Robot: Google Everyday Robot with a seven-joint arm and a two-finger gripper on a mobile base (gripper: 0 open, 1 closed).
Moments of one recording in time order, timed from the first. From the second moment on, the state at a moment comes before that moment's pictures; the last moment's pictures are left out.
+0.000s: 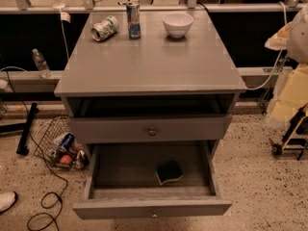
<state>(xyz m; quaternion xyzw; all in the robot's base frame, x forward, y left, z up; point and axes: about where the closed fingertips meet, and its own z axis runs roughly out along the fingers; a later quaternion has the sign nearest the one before) 0.438 -0.214 0.986 -0.60 0.78 -0.05 0.17</state>
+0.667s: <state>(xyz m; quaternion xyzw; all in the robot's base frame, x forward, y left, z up) 0.436 -0.219 0.955 -0.59 0.79 -0.02 0.18</state>
